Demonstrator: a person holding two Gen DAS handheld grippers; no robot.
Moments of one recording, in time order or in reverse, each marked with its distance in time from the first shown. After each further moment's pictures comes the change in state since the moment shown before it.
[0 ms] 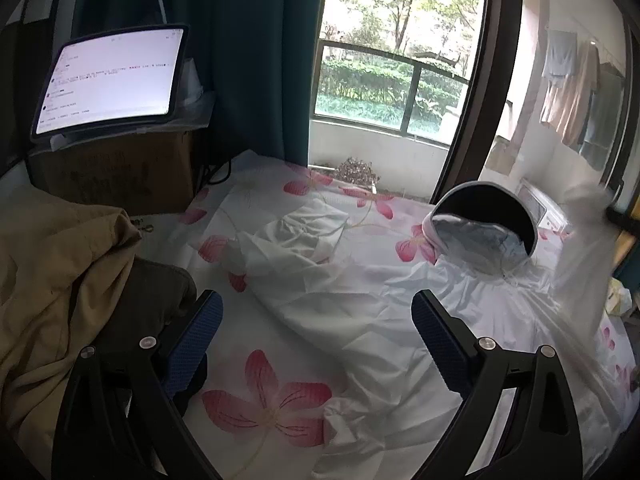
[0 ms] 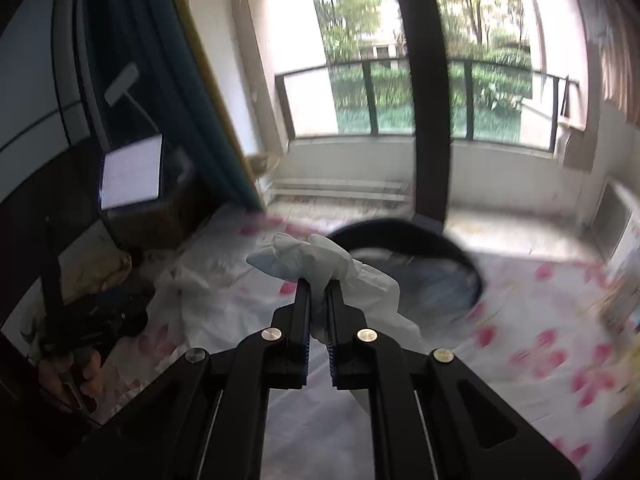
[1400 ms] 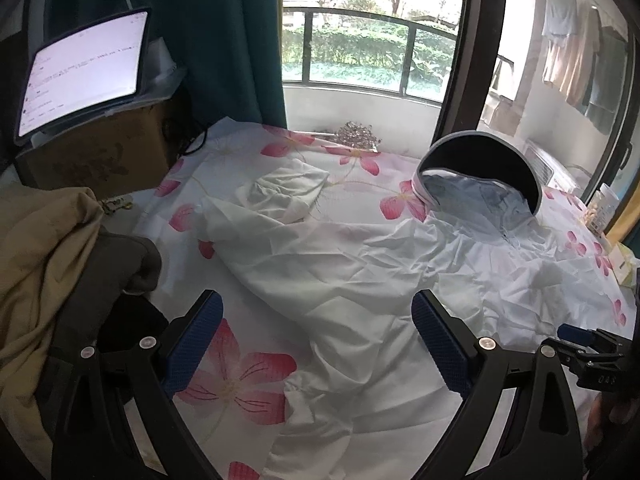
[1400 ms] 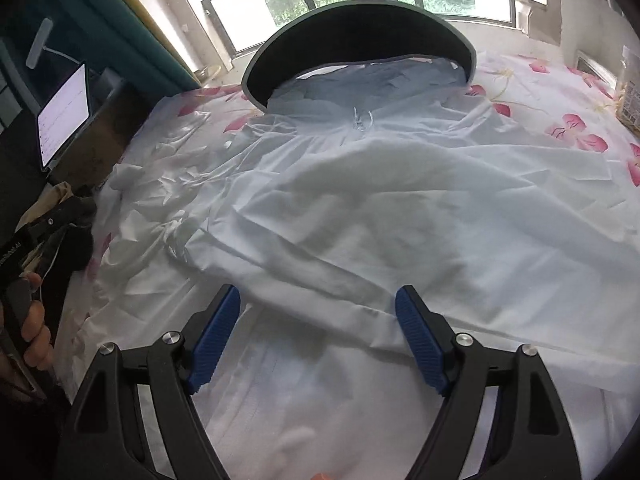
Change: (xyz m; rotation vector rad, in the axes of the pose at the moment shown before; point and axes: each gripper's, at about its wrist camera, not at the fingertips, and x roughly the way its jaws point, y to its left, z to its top) left arm 0.016 -0.044 -0.011 0.059 0.118 0.048; right arm 0.051 -0.021 -0.136 0.242 0.310 -0.087
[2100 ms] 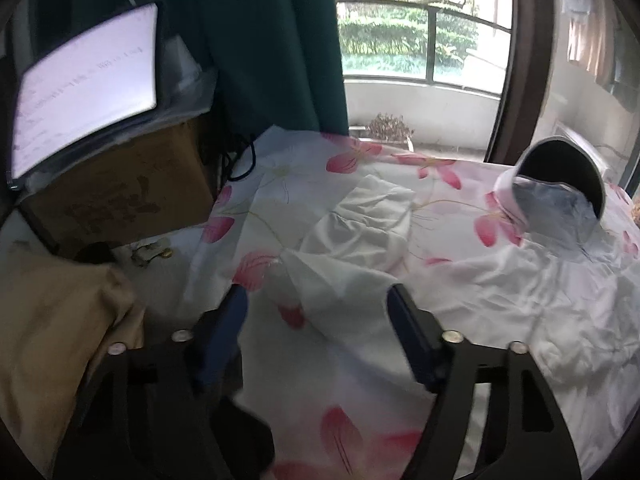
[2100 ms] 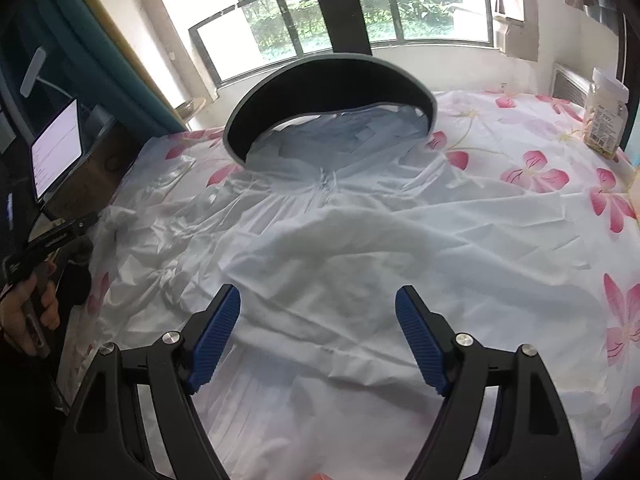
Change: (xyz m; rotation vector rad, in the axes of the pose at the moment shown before) left arm 0.068 0.069 0.056 0.072 0.051 0.098; right arm -0.030 -0.013 0.021 0.029 -0.100 -0.061
